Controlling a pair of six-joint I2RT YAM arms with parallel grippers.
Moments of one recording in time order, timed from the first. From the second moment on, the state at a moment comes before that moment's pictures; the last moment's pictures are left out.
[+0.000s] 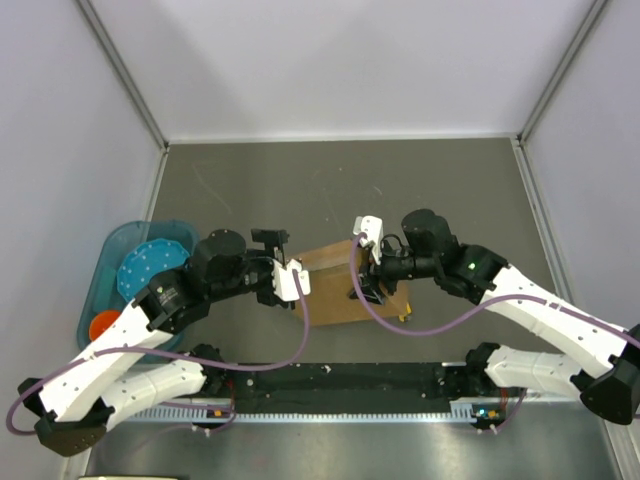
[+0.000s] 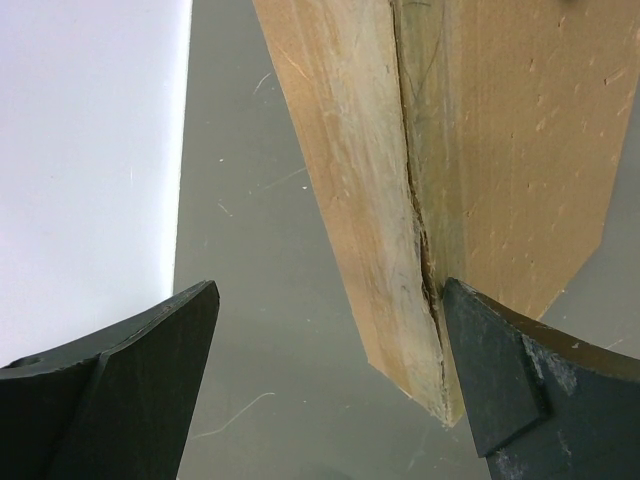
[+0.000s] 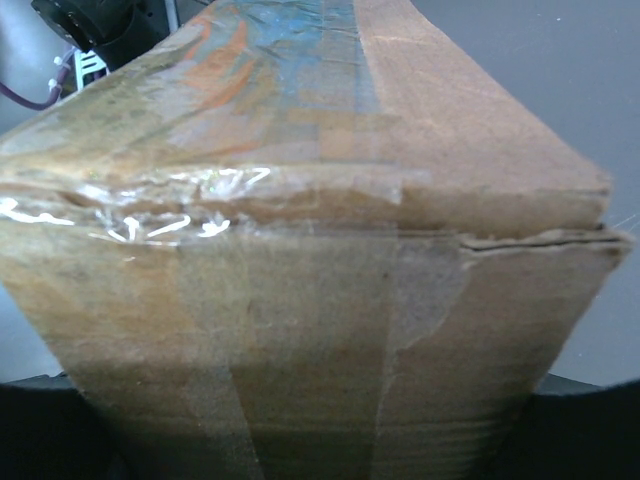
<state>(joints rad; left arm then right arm) -0.84 0.80 1.02 -0.70 0.12 0.86 0.85 1.06 0.97 -0.47 -0.49 -0.16</state>
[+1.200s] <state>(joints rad) -0.82 0.75 1.12 -0.88 0.30 0.85 0.88 1.11 1.02 -0.57 -0.46 -0.18</state>
